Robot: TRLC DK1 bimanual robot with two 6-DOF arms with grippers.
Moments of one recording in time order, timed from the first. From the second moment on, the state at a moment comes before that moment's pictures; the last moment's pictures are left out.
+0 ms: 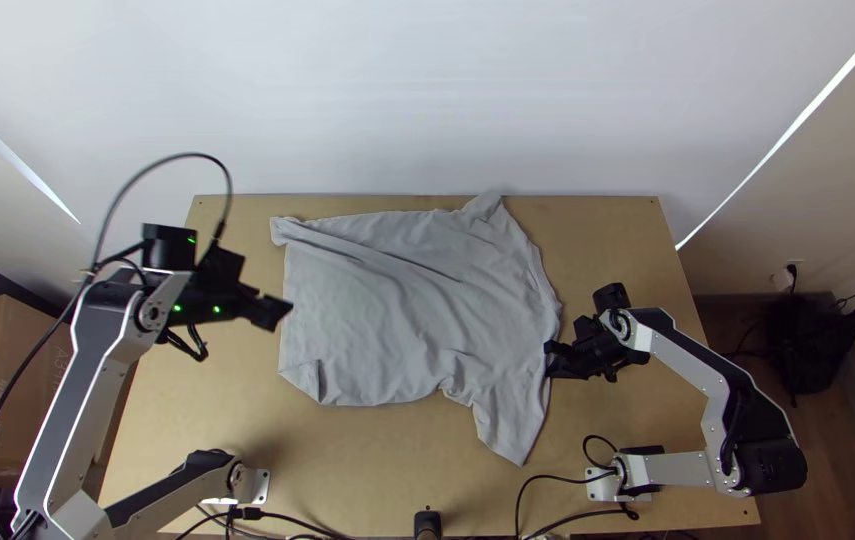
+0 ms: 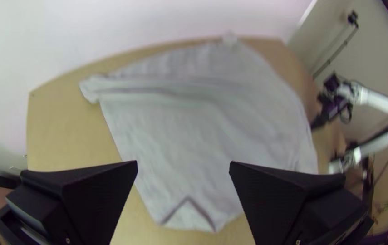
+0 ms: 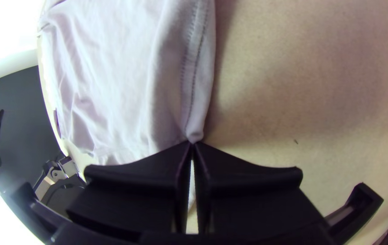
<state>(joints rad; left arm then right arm) -0.10 1.16 1.29 -1.09 0.26 0.20 0.10 1.47 0.73 -0.80 -0.49 0.22</state>
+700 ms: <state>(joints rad) -0.34 1.41 1.07 -1.16 0.03 0.17 0.07 1.45 0.70 -0.77 -0.50 0.22</state>
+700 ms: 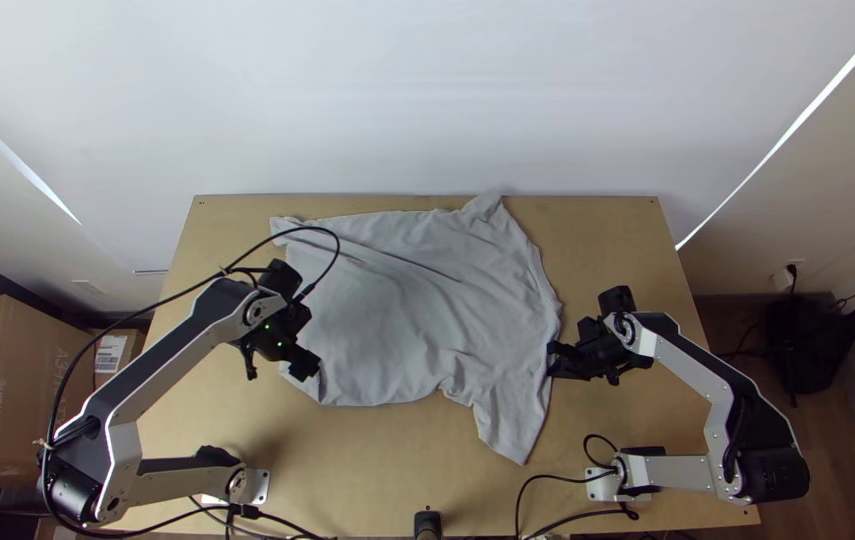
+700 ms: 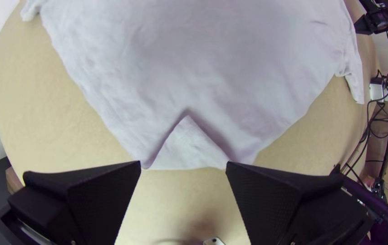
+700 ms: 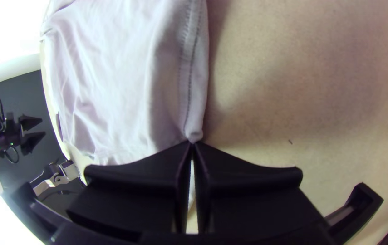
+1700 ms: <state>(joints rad) -0.37 1.57 0.96 -0.97 0.04 0.15 0.05 1.43 0.69 -0.74 -0.50 0.22</state>
